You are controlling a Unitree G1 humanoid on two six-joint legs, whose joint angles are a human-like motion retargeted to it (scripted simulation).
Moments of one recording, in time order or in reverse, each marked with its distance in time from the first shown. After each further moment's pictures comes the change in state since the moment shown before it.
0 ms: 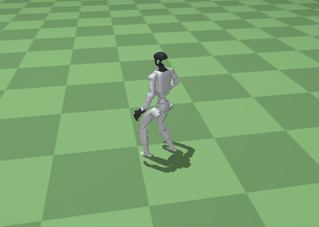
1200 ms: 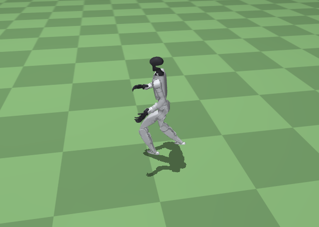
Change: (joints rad) left arm 0.070 -0.170 0.335 -0.612 -0.401 -0.329 0.501; right arm -0.230 0.096 0.093 -0.353 -0.084 -0.160 -0.191; waist 0.131 -0.035 -0.021; left_leg -0.253 -0.144 -0.282 0.476 -0.291 -0.094; right_leg 0.114 0.083 -0.022 0.076 -0.206 0.015
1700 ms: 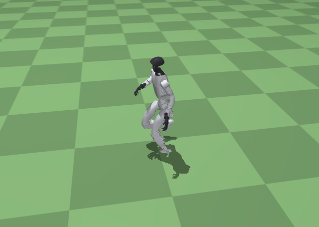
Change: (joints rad) left arm 0.103 0.010 0.078 0.285 -0.112 0.076 -0.240; right arm 0.381 -0.166 -0.234 -0.254 0.004 -0.019 0.256; waist -0.201 -0.160 0.052; left_leg 0.305 -0.346 -0.038 -0.258 0.035 0.169; right_leg -0.418 -0.416 0.121 0.957 0.415 -0.088
